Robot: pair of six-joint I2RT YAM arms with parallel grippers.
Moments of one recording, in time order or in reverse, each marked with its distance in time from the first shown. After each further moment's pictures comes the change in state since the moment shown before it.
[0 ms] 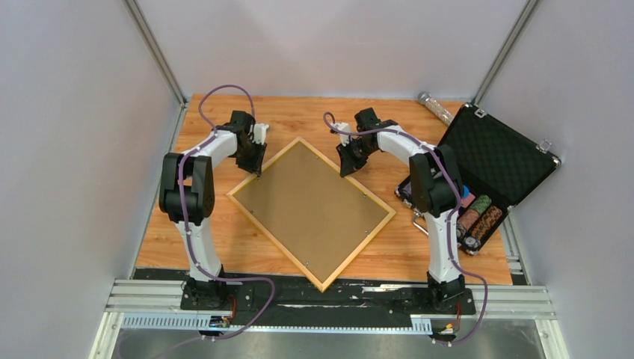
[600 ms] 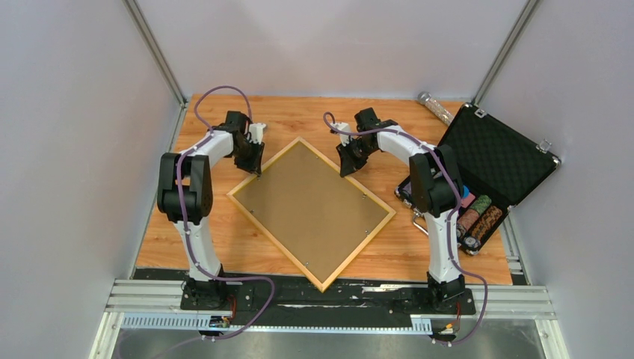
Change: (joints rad) left arm 0.026 -0.005 -0.017 0.021 0.065 0.012; right arm 0.000 0.000 0.000 0.000 0.000 0.000
